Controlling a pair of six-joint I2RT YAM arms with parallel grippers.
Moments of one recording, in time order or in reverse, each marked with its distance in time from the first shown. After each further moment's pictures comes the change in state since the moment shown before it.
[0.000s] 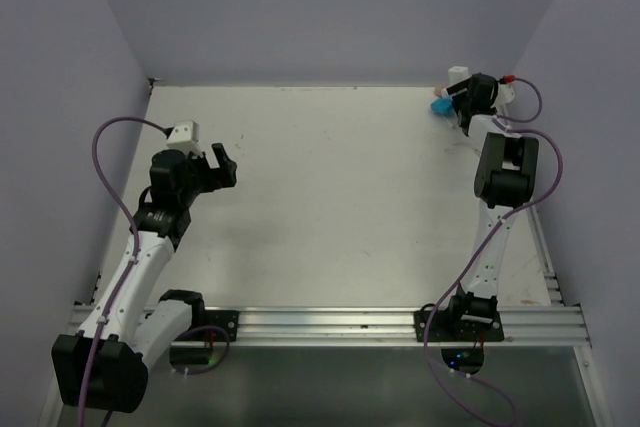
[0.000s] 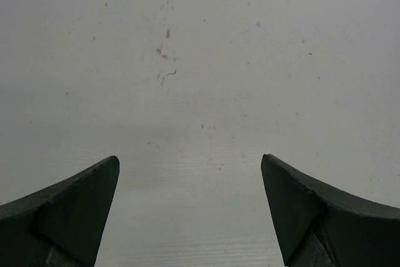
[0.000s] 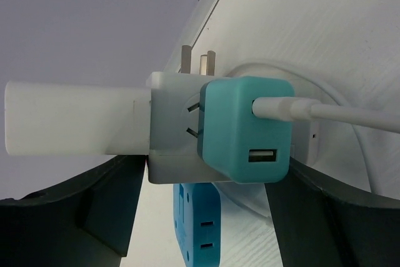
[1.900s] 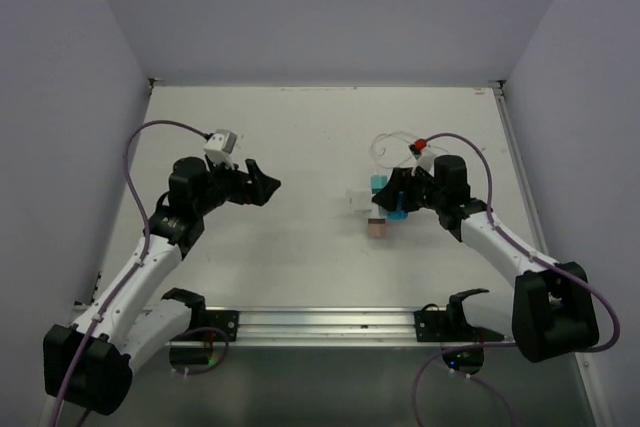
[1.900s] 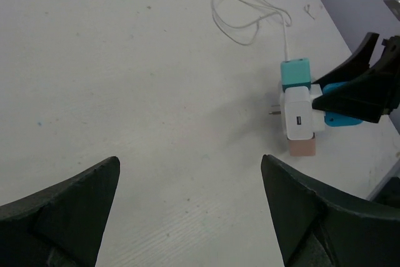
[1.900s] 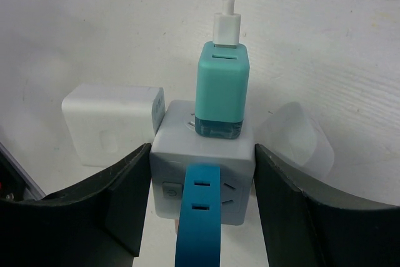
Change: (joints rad) left arm -0.146 -0.021 -0.051 0.096 0.327 -0.071; right arm 0.372 -1.149 -1.135 -0.153 -0.654 -0.621
